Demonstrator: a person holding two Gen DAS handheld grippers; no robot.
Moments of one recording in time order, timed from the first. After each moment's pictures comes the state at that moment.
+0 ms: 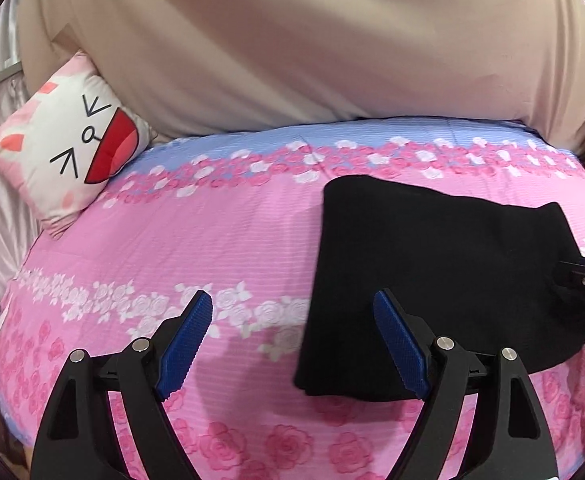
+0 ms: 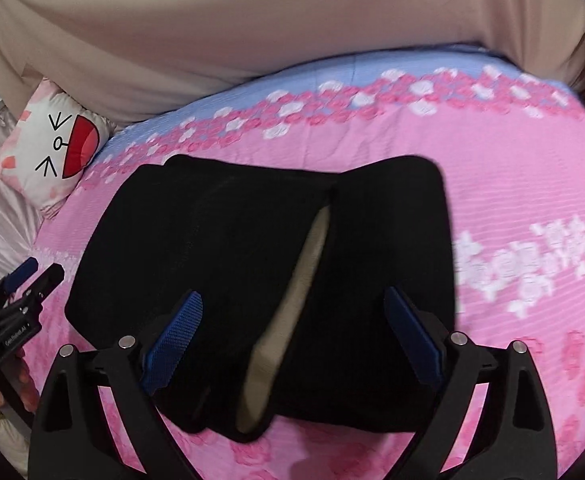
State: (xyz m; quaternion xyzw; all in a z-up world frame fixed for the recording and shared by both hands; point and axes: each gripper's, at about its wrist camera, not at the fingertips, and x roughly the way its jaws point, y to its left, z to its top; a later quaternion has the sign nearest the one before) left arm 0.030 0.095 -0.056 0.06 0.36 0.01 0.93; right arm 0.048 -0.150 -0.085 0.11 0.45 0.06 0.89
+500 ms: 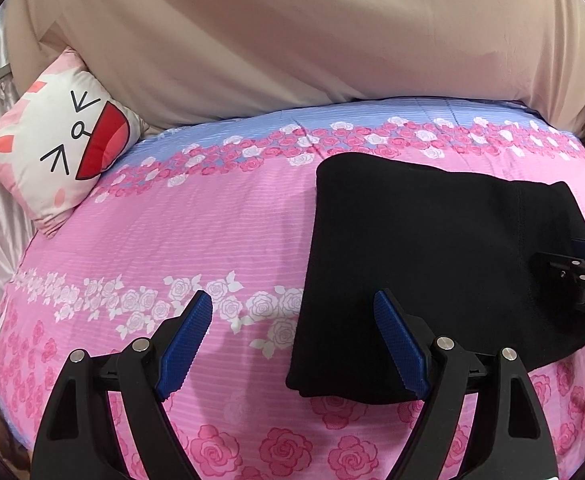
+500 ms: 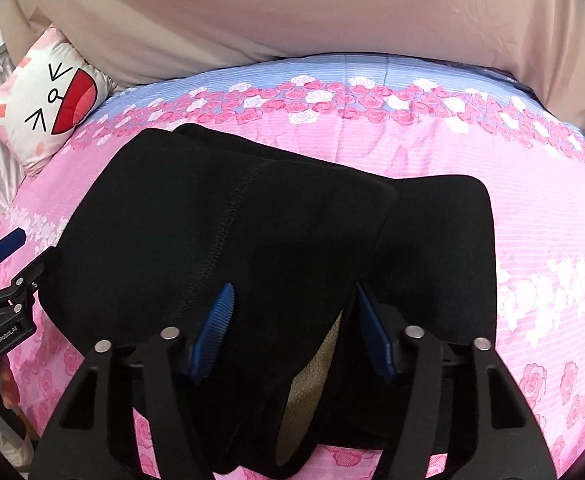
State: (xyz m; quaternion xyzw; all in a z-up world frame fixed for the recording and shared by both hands) left arm 0.041 0.090 -0.073 0.08 0.38 0.00 0.92; right arm 0.055 -0.111 -0.085 0.02 0.45 0.05 0.89
